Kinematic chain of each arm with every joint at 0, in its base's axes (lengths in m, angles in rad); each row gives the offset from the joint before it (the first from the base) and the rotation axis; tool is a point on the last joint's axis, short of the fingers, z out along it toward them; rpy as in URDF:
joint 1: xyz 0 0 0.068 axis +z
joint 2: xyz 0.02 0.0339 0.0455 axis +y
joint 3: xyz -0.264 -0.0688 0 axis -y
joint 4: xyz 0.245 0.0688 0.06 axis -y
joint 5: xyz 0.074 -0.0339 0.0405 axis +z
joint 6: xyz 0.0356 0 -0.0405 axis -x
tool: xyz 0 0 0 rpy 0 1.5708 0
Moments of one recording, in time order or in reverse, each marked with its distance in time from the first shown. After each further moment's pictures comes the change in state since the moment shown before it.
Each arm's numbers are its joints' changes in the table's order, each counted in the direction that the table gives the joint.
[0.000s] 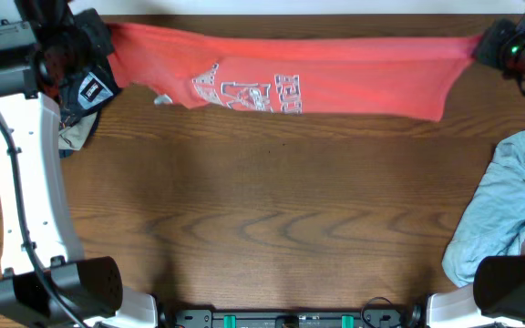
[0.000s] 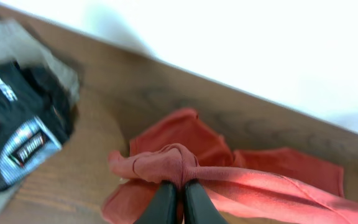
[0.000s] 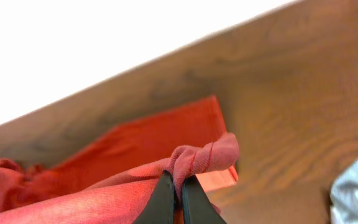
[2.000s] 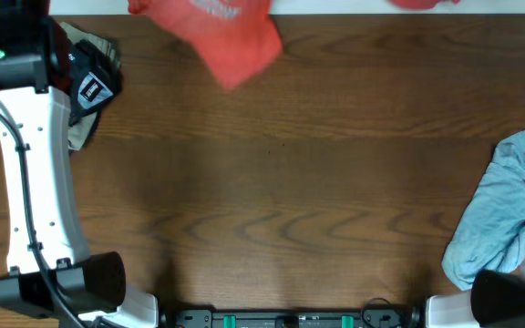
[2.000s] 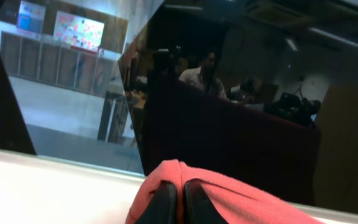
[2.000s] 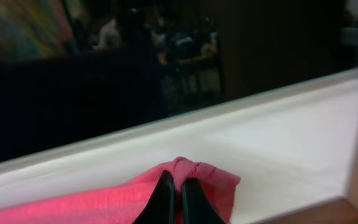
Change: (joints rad) left arm -0.077 0.030 0.137 0.807 0.156 0.103; right arm 0.061 -0.065 0.120 0.515 -0.184 0.027
